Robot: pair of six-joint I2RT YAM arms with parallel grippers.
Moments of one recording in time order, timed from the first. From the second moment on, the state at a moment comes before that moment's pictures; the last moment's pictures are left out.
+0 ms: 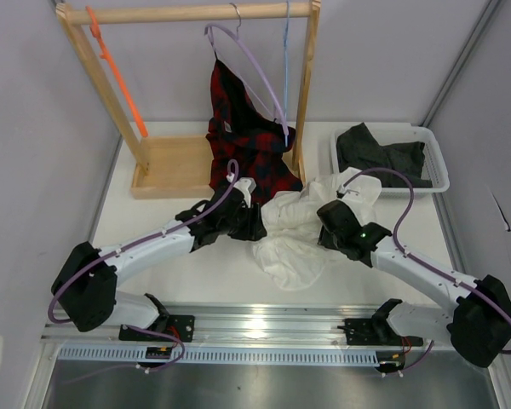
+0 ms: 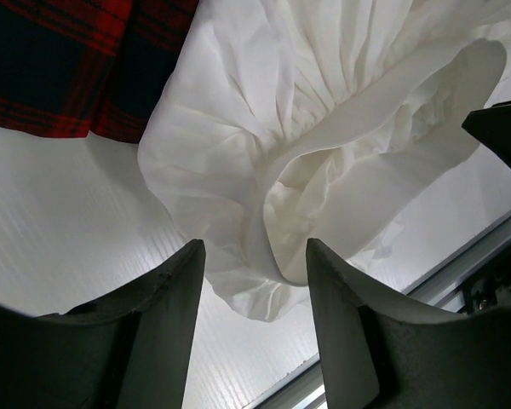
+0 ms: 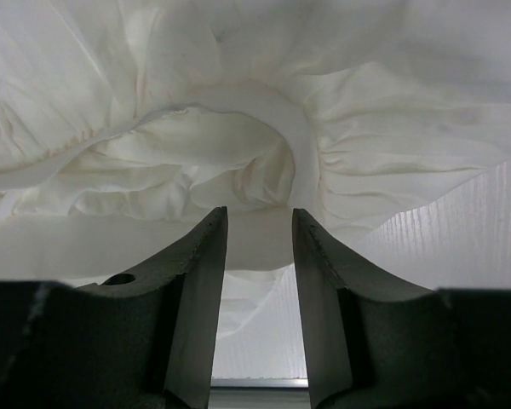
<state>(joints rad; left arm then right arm) -0.75 1.35 0.86 -0.24 0.06 -0.55 0.70 1.15 0.75 -0.54 0.41 0.77</state>
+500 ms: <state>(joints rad) -0.76 1.38 0.82 -0.26 0.04 -0.54 0.70 1.17 0.76 -0.52 0.40 0.75</state>
